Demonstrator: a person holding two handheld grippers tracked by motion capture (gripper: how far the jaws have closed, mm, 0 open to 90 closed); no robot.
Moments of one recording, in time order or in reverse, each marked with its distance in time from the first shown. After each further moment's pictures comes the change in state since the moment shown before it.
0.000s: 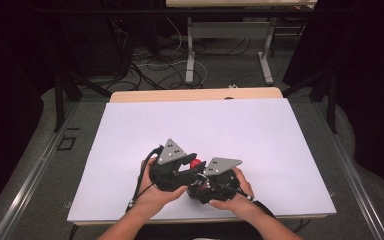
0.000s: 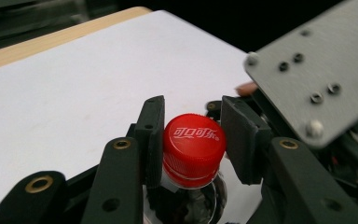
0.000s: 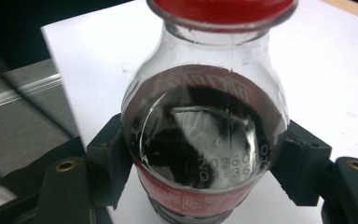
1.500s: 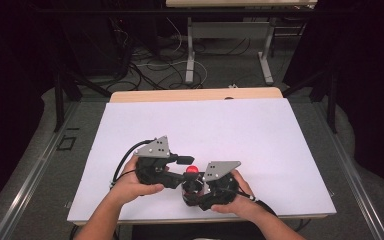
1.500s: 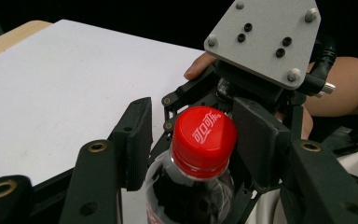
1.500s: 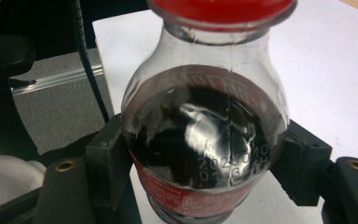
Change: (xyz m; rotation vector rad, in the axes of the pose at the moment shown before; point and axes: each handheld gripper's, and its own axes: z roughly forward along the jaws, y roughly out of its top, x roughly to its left) left arm 0.057 -0.002 -0.008 0.015 -0.498 0.241; right arm 0.004 0.002 -0.003 -0.006 0.158 -0.102
